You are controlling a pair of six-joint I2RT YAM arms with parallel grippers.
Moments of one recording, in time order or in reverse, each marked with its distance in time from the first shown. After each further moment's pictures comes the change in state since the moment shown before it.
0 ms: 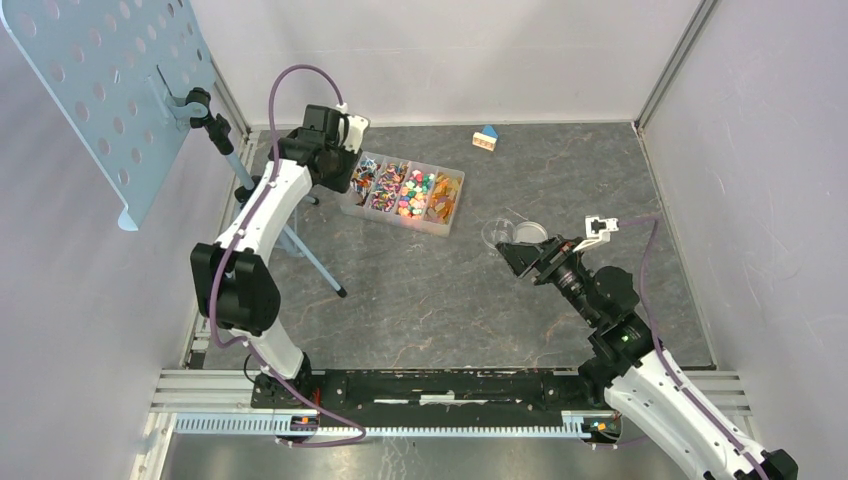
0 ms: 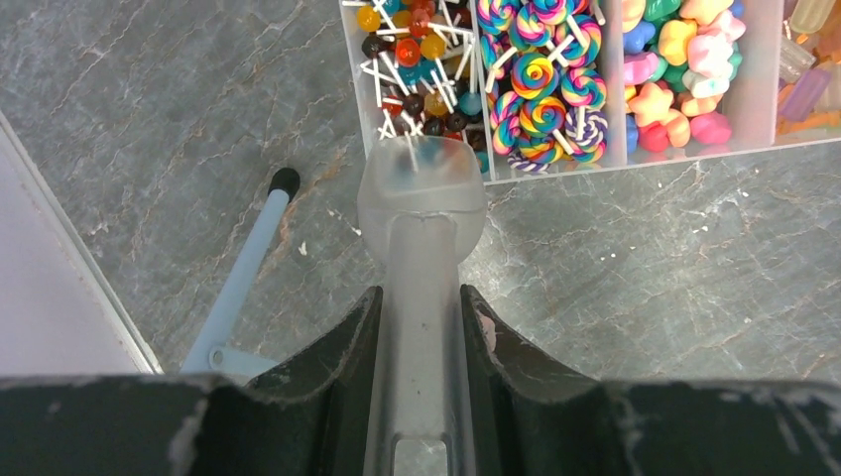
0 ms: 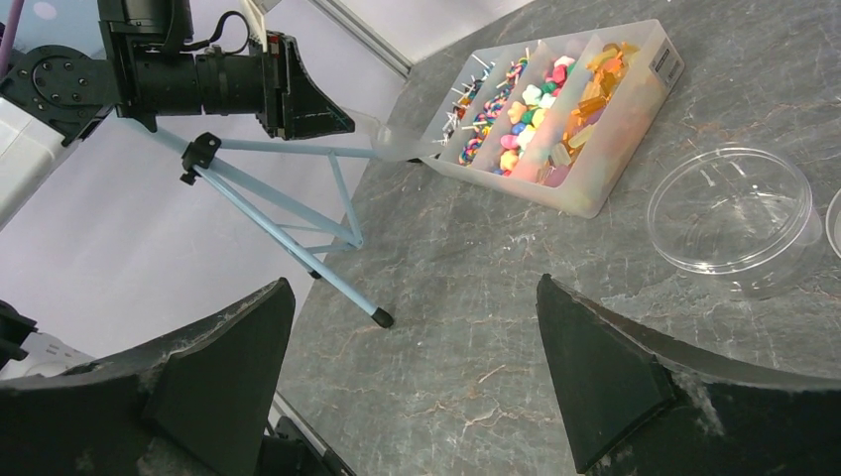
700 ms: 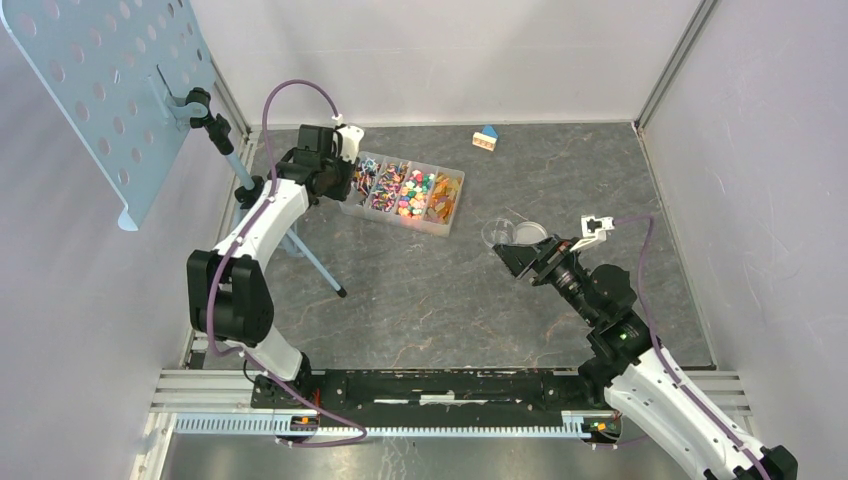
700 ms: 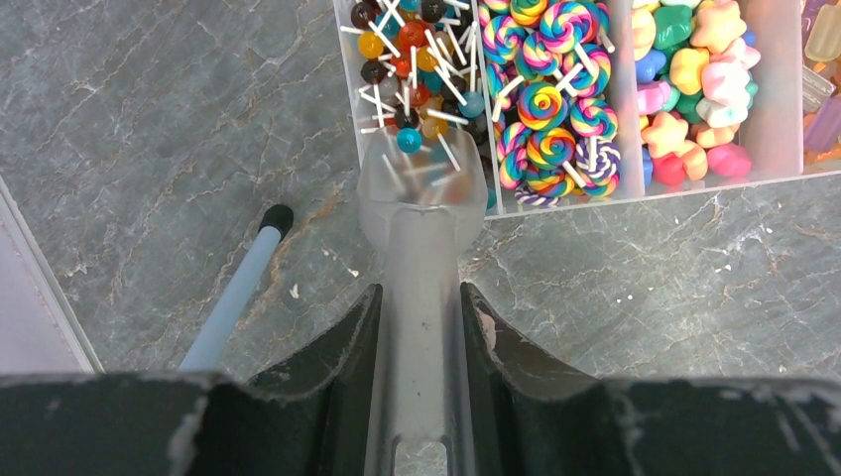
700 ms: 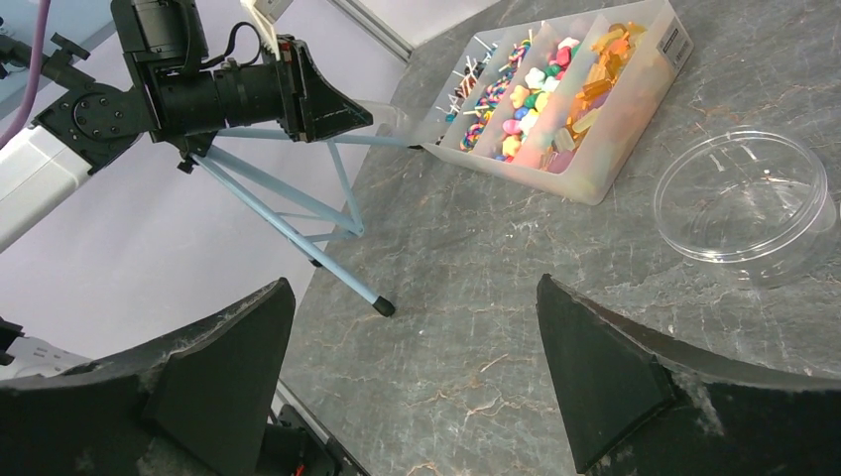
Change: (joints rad) left arm 0.032 -0.074 -0.259 0.304 0.060 0.026; right arm 0.000 0.025 0.000 -0.001 -0.026 0.005
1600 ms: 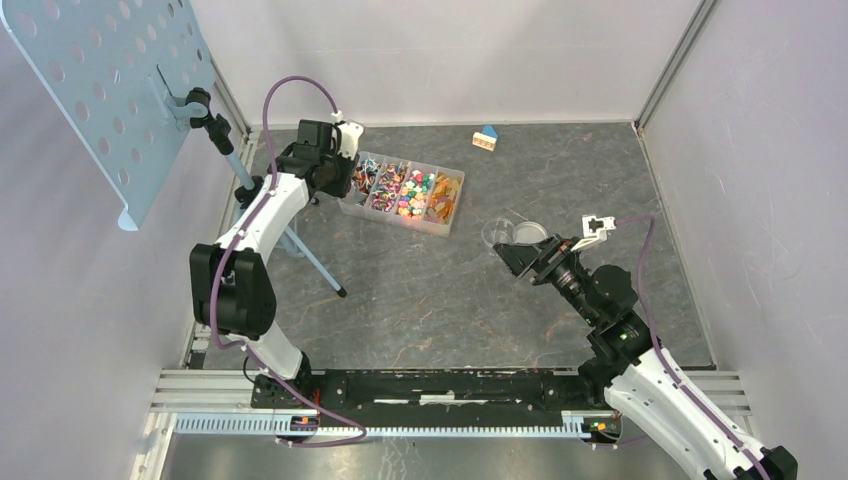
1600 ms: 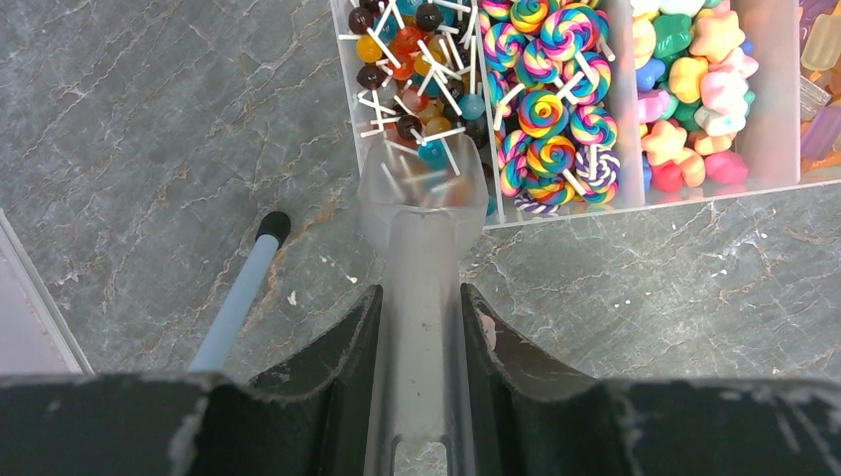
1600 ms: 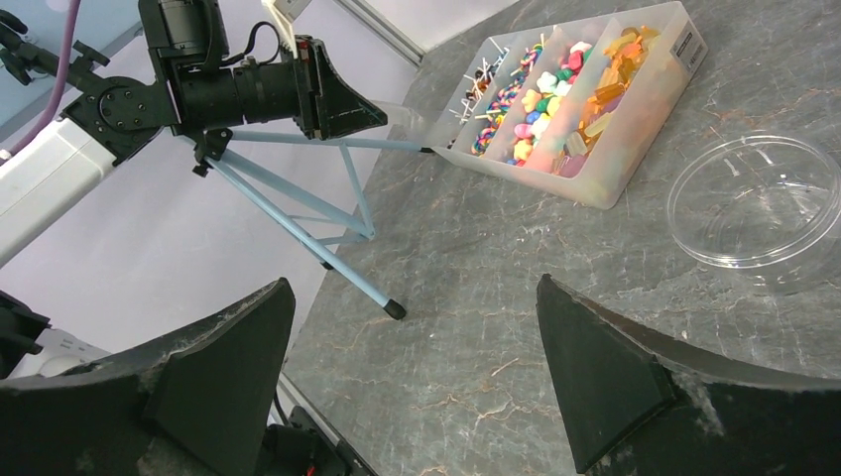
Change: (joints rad) left arm 0.018 0.042 0.052 -0.030 0.023 -0.001; right arm 0.000 -0.003 0.000 0.016 -0.008 0.018
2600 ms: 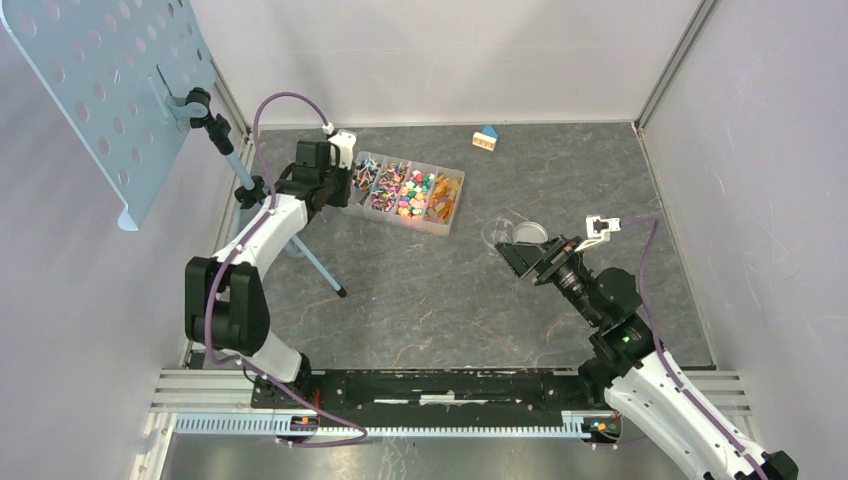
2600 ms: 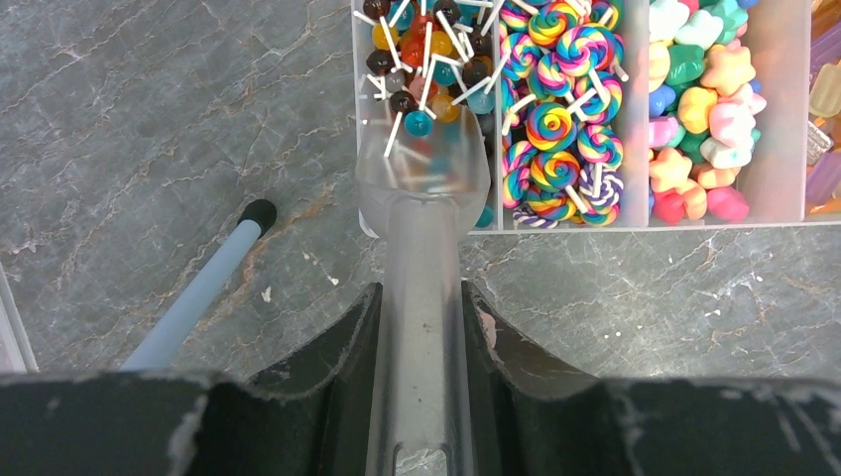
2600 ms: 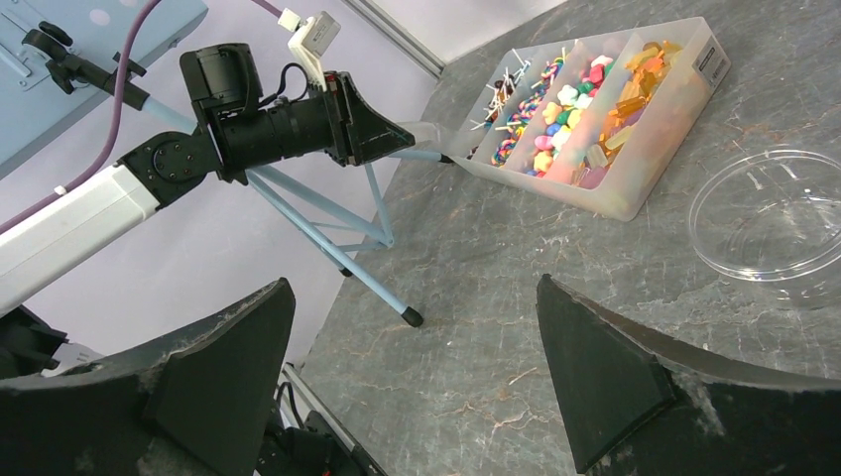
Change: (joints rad) left arm -0.002 -0.101 -0.218 0.220 -0.053 -0.107; right arm 0.000 -0.028 0.000 0.015 -0.008 0.018
